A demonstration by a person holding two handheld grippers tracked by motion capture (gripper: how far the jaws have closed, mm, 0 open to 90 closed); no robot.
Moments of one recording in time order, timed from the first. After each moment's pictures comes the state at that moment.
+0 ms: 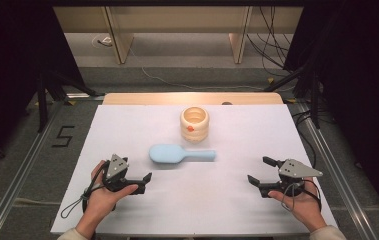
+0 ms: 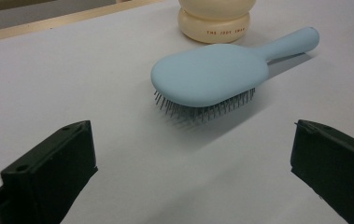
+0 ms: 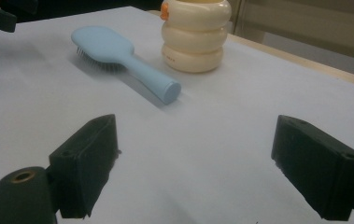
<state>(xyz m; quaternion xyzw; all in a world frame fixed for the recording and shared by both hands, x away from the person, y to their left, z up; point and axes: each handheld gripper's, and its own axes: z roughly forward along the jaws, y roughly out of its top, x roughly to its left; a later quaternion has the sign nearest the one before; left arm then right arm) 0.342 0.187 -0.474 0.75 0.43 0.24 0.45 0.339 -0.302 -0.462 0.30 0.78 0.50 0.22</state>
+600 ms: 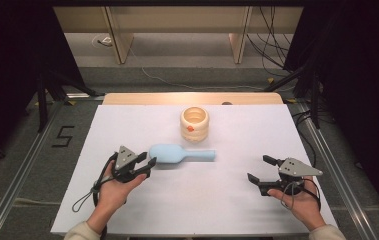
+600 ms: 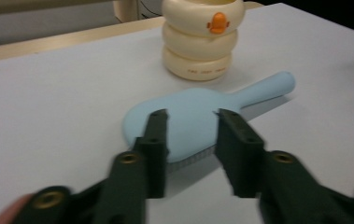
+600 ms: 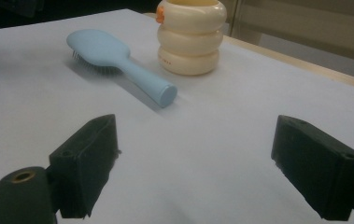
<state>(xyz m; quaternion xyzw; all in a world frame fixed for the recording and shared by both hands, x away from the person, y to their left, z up) 0.355 0.154 -0.447 0.73 0.44 0.22 0.47 0.342 -0.301 -0.461 0.31 0.77 0.51 0.23</state>
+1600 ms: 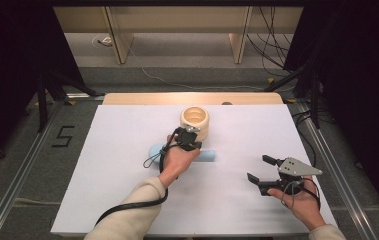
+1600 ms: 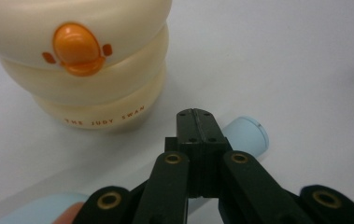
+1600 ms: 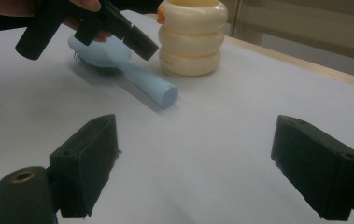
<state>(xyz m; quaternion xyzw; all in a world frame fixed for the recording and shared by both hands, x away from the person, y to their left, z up) 0.452 0.004 -0.453 0.79 0.46 0.14 0.38 0.343 -0.301 -0.462 0.31 0.77 0.51 0.22</state>
